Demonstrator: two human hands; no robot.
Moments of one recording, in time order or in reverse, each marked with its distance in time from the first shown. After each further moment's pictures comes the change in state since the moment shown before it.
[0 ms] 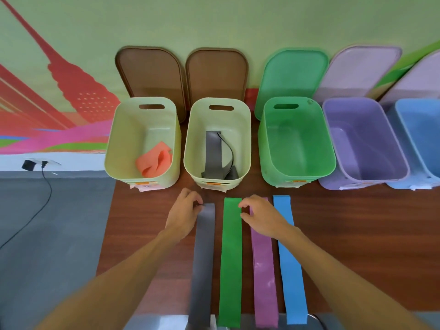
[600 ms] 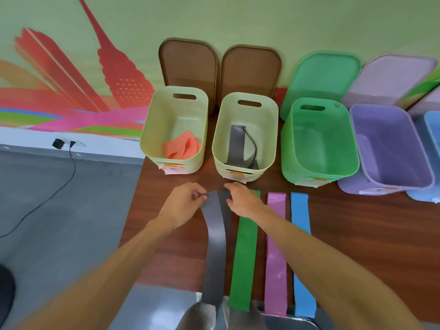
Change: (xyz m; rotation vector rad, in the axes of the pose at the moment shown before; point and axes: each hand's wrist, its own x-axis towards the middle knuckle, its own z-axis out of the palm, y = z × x) left_hand -0.052 -0.005 -0.068 -0.087 0.021 -0.050; right_hand 0.051 -0.069 0.044 -0.246 -0.113 -0.020
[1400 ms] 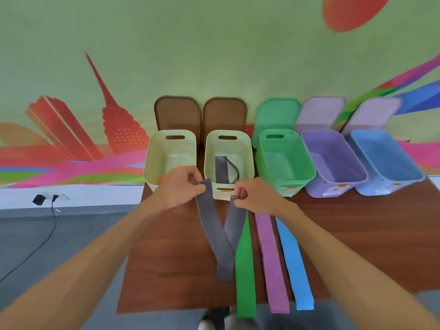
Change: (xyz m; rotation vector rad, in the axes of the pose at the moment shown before) left_hand -0.034 0.085 -0.107 -0.042 0.010 0.213; right_hand -0.125 -0.038 -0.096 0.143 0.371 -0.132
